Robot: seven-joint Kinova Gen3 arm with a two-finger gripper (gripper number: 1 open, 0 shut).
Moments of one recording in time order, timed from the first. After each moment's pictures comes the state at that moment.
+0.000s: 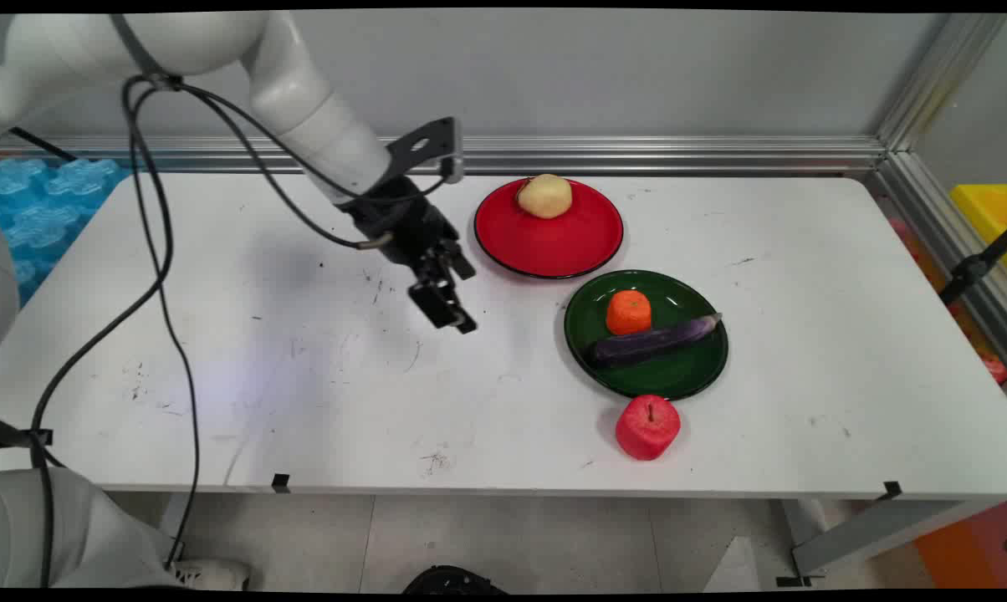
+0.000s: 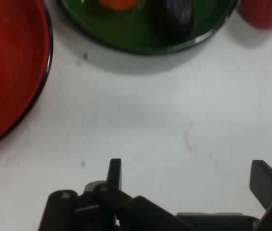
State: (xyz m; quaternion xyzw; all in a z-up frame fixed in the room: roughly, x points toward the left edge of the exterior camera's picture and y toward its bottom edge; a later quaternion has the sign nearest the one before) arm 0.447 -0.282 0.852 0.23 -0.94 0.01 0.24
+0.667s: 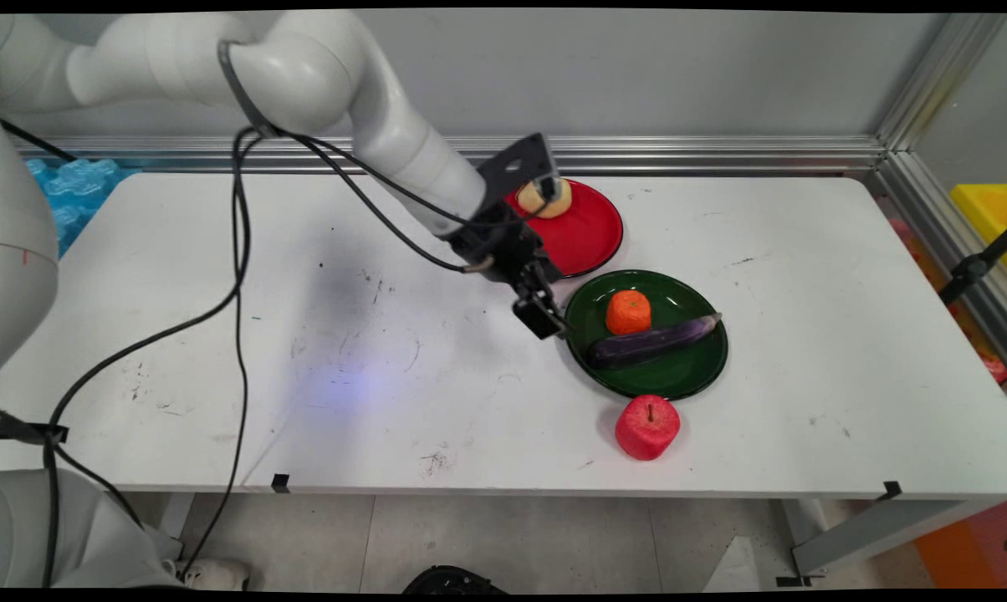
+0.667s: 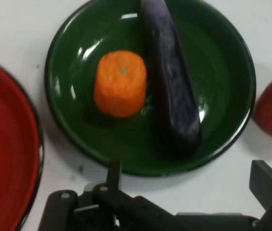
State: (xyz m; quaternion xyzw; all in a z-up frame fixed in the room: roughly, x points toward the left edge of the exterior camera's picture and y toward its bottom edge) arm 0.362 -0.299 0.823 0.24 -0.92 0.05 0.30
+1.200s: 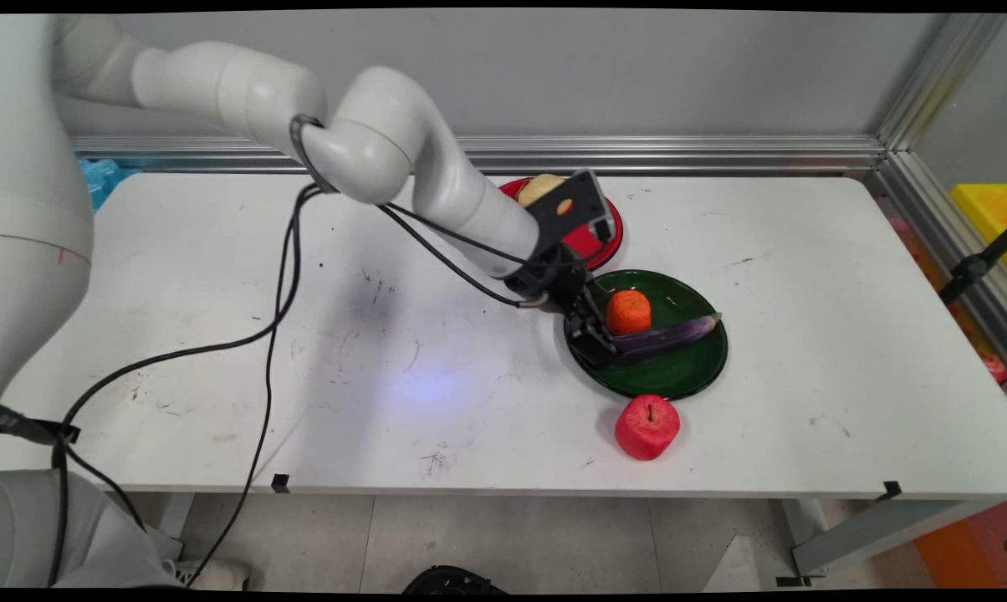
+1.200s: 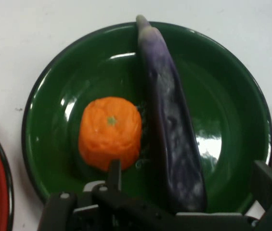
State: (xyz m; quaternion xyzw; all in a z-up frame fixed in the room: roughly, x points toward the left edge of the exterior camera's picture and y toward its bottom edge) arm 0.309 -0.299 0.783 0.24 -0.91 0.09 0.32
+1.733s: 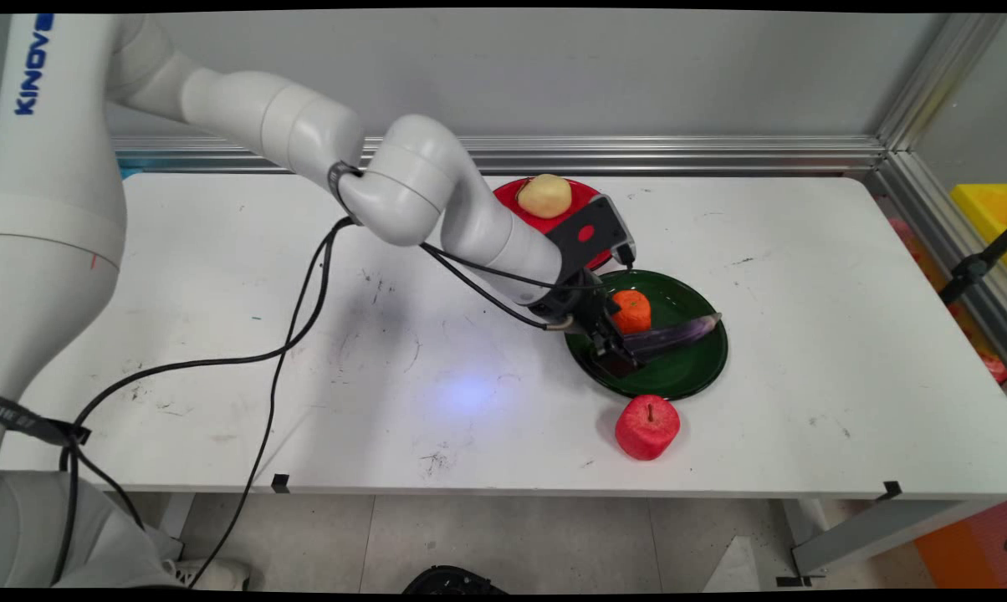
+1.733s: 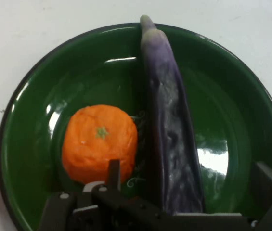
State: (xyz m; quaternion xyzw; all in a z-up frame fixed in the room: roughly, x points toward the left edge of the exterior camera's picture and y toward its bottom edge) arm 0.283 -0.298 0.752 0.28 -0.90 0.09 0.32
